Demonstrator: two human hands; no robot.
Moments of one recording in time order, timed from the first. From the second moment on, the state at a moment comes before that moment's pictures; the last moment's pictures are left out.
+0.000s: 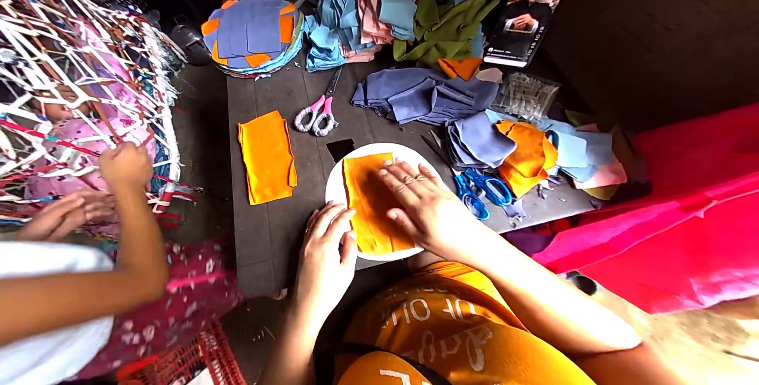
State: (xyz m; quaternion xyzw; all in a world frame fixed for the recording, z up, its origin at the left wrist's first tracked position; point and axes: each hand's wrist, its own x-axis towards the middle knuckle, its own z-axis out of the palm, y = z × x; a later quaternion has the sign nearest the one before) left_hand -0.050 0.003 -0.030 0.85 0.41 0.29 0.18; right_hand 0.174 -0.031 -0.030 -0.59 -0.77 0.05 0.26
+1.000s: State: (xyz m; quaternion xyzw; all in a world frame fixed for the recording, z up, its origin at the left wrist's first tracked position) left_hand -0.087 0.188 0.040 0.69 0.69 0.17 0.11; right_hand 0.230 -0.099 -0.048 -0.62 -0.68 -0.07 0.38
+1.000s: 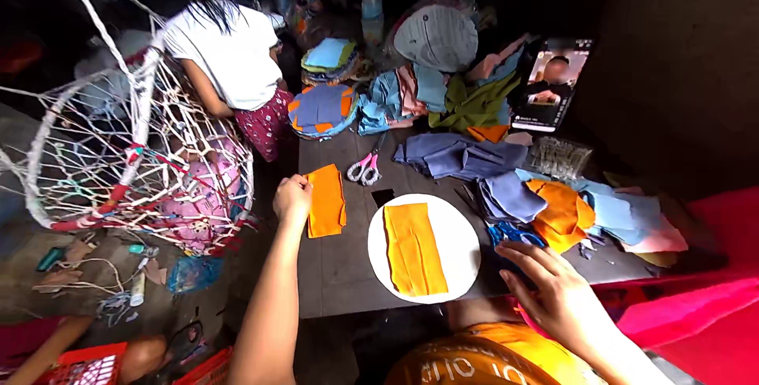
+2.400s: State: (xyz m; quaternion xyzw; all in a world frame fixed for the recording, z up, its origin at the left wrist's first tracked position) left_hand -0.100 0.150 0.059 0.56 0.43 0.44 0.56; right_hand 0.094 0.127 0.059 -0.58 -0.66 0.25 0.41
